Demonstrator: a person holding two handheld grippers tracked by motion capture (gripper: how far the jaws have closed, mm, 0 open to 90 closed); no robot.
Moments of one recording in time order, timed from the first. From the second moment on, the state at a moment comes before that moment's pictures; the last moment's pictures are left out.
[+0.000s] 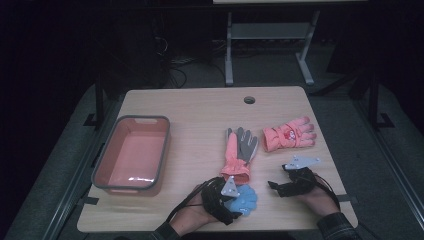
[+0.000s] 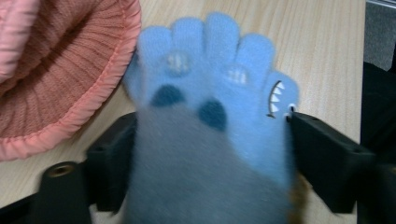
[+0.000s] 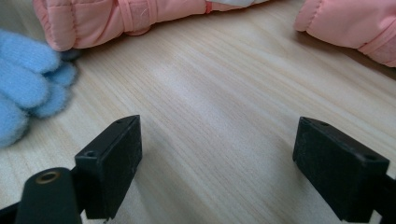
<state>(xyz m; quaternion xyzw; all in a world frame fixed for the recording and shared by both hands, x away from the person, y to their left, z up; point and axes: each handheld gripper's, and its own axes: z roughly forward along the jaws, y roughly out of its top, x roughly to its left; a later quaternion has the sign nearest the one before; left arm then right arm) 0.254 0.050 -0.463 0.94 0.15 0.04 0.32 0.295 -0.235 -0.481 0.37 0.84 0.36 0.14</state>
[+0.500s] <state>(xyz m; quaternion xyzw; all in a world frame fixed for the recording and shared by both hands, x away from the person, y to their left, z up) 0.261 0.059 -0.456 0.93 0.16 0.01 0.32 0.296 -0.235 -0.482 0.37 0.84 0.37 0.14</state>
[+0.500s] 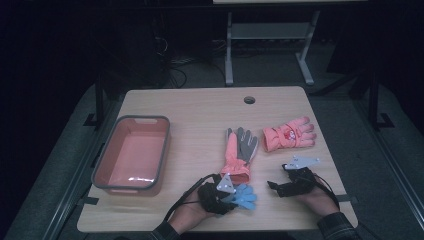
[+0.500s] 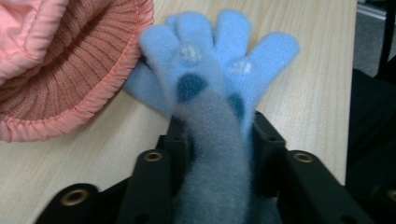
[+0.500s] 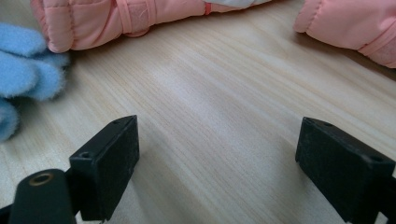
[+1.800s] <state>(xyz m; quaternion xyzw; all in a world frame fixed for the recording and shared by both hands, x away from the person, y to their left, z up) 0.293 0.118 -0.396 0.89 0.21 -0.03 0.39 0.296 -0.235 -0.482 0.37 0.84 0.37 0.14</state>
